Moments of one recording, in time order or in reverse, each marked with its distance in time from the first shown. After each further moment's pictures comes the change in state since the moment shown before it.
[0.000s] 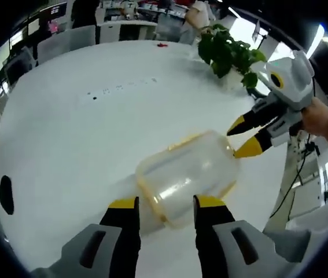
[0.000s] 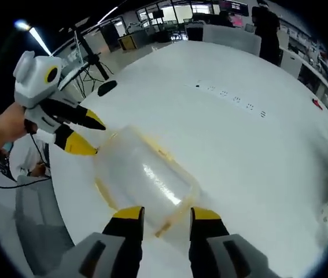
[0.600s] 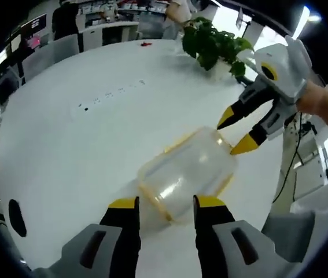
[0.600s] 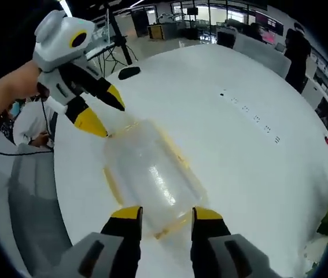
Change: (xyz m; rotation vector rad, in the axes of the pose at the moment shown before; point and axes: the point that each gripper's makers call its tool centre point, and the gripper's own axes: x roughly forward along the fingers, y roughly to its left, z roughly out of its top) left arm -0.009 0.000 0.007 0.156 0.038 -0.028; right arm 0.002 0.011 0.006 -0.236 0.054 0.025
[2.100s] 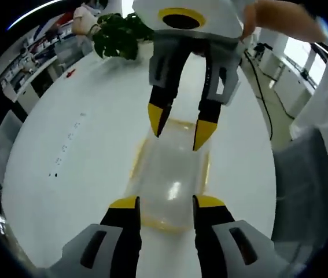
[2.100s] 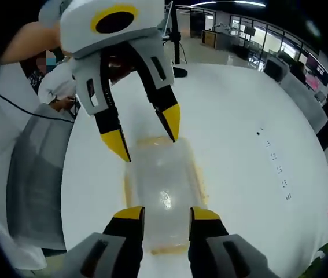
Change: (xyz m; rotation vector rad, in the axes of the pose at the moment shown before) left arm 0.018 -0.038 0.013 0.605 0.085 -0.156; right arm 0.007 0.023 0.030 -0.340 -0.004 0.114
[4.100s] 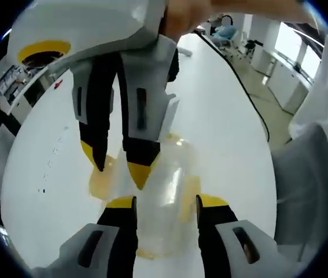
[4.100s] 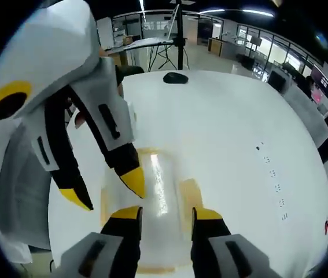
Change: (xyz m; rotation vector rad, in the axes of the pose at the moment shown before) left arm 0.030 -0.038 0.014 0.063 -0.030 -0.026; right arm 0.021 -0.029 0.018 -0.062 -0.037 -0.012
